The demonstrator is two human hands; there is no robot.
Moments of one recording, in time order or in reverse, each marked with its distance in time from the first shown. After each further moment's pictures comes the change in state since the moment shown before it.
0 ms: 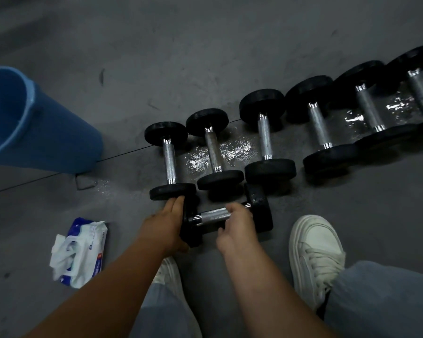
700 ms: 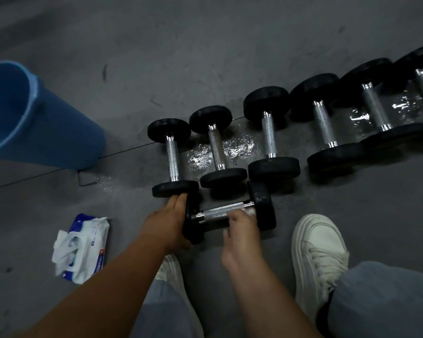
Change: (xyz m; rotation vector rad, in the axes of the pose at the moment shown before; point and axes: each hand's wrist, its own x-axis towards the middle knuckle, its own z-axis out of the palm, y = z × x) left_hand 0.000 0.000 0.000 0.009 0.007 0.006; right_hand 0.002 0.017 -0.008 -0.087 -0.035 -0.122
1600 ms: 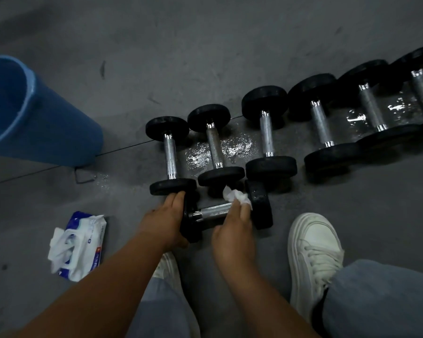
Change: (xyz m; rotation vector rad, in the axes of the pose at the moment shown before) left_hand -0.001 0.003 -0.002 -0.023 -0.022 -0.008; right_hand -0.014 0.013 -0.029 -1.383 0.073 -0.835
